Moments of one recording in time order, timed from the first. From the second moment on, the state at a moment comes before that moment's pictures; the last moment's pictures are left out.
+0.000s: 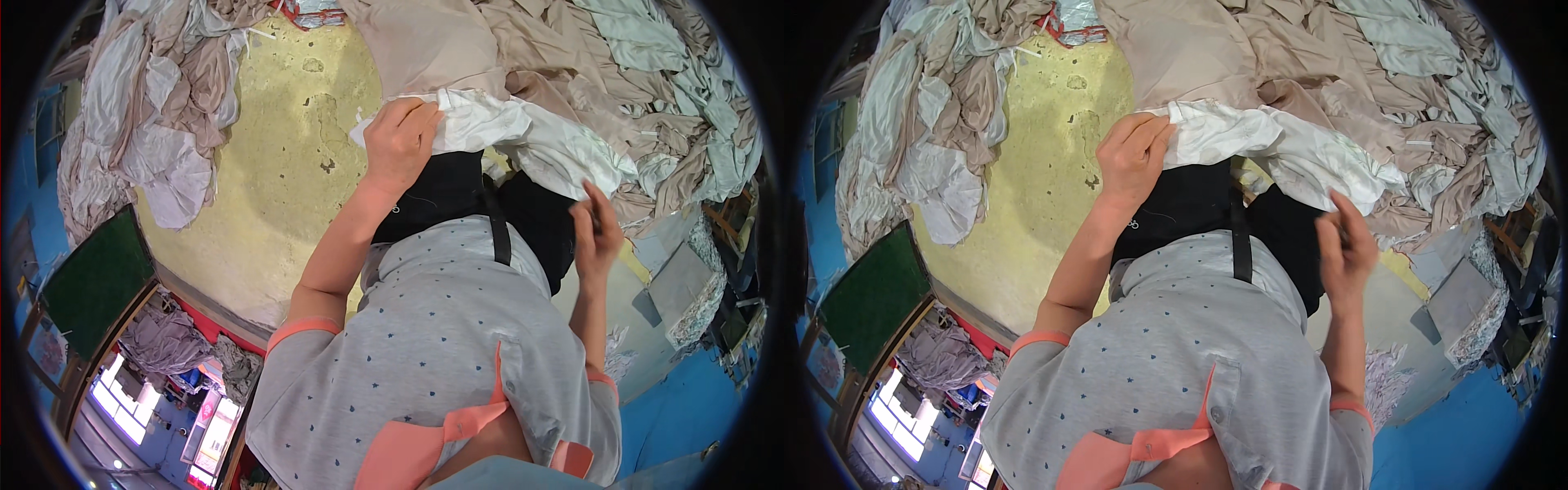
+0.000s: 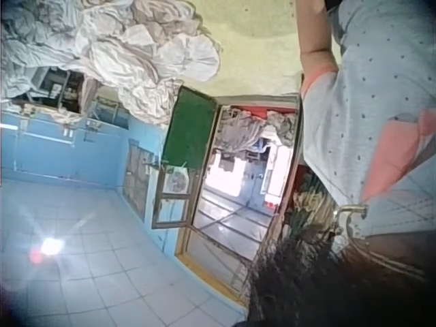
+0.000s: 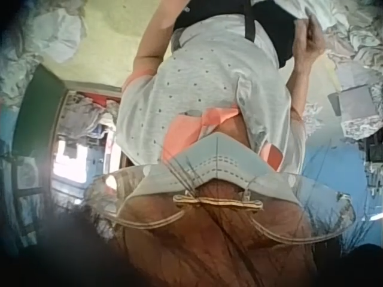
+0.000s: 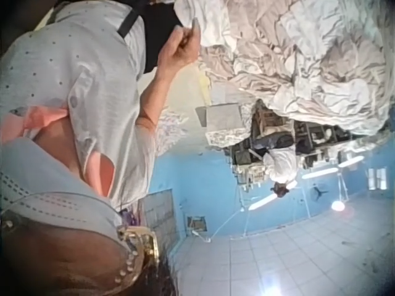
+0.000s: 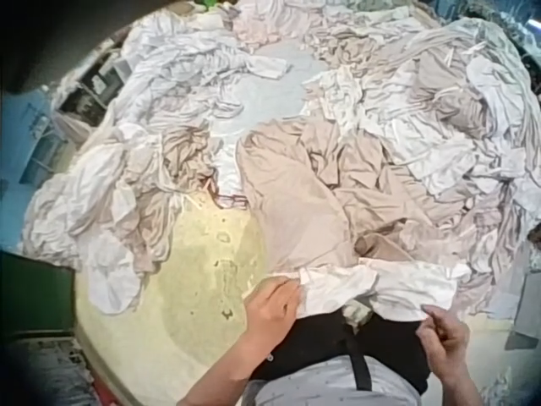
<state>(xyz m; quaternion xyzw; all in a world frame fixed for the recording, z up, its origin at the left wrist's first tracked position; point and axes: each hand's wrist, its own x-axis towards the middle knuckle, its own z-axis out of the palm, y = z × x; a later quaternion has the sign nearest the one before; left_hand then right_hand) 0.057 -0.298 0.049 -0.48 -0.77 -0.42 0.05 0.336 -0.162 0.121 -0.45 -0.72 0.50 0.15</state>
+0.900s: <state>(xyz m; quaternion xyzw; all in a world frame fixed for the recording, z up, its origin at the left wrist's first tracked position) 0.066 -0.315 0.037 -0.21 -0.71 -0.64 -0.19 0.171 -0.182 0.082 -0.28 -0.85 0.43 0.14</state>
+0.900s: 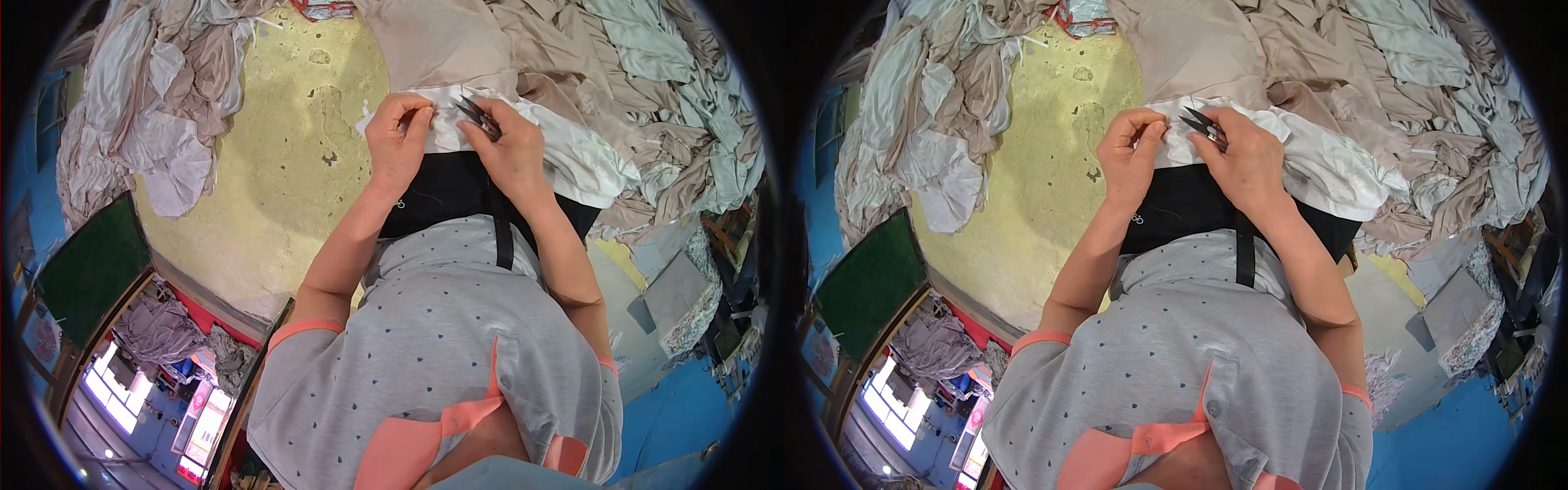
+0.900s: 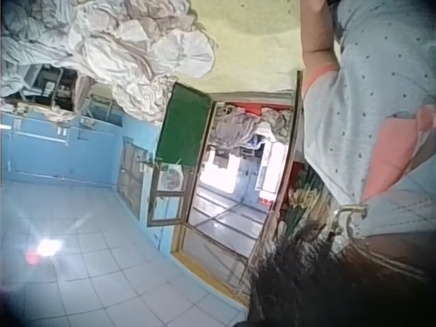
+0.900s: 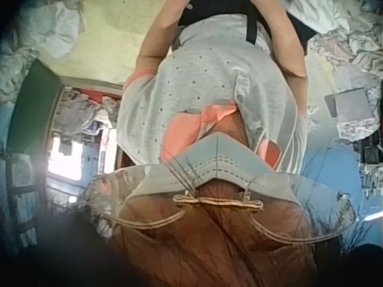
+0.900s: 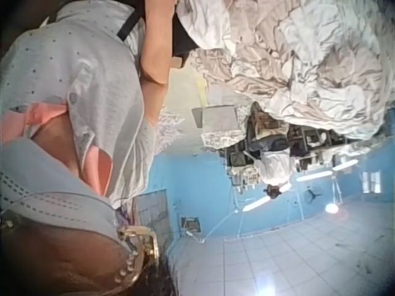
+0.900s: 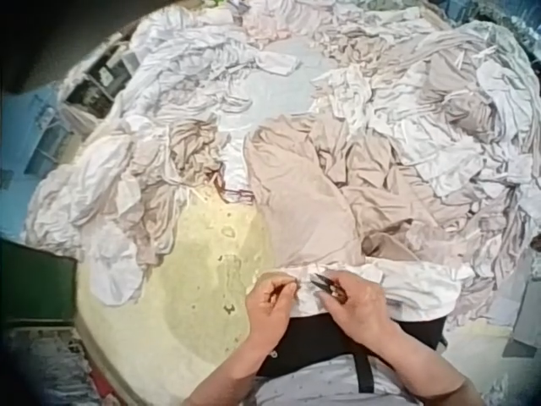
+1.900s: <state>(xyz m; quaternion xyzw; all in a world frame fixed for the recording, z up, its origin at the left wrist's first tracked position) 0.069 -0.304 0.044 -0.20 -0.73 -0.63 -0.20 0.167 -0.180 0.088 -0.26 -0.82 0.49 0.13</state>
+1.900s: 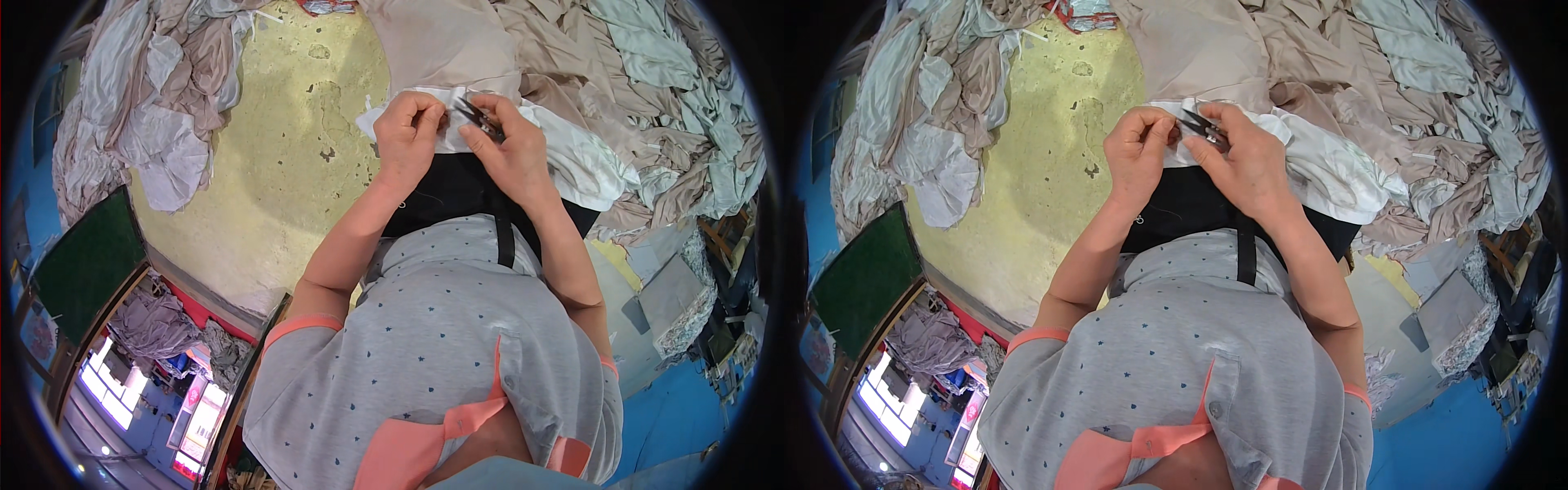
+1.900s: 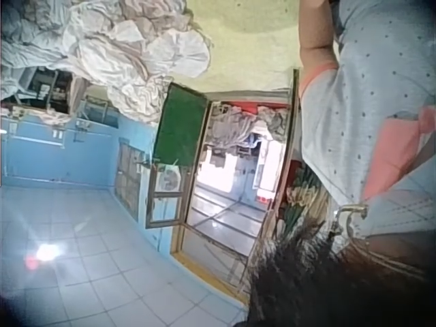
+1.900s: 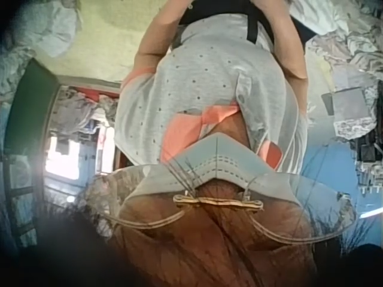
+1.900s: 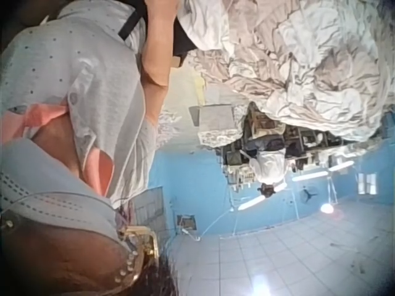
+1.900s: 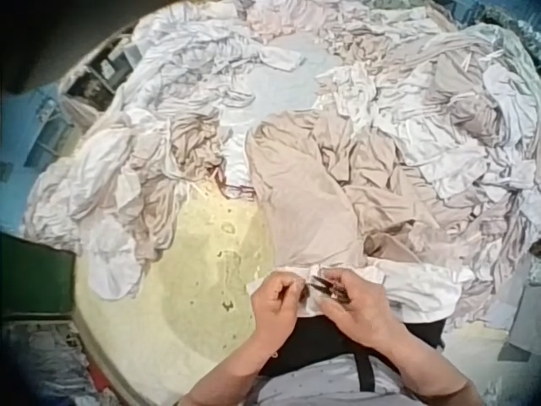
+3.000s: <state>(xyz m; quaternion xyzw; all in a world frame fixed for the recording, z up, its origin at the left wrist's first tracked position) 0.007 -0.375 0.019 -0.20 -0.90 -0.39 0.04 0.169 -0.147 0.094 -0.35 -0.81 0.47 0.07</state>
